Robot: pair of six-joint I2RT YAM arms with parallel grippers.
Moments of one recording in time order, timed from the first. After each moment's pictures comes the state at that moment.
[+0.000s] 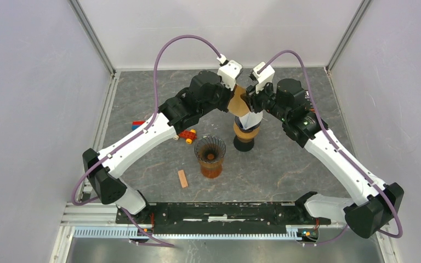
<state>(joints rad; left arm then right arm) -0.87 1.54 1.61 -0.41 -0.16 0.01 0.54 1.20 1.18 -0.20 -0.10 -0.14</state>
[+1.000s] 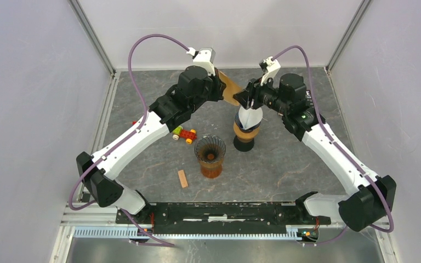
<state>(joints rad) -0.79 1.50 1.57 -0.35 -0.26 -0.44 0.45 1.26 1.18 -0.11 -0.32 0.22</state>
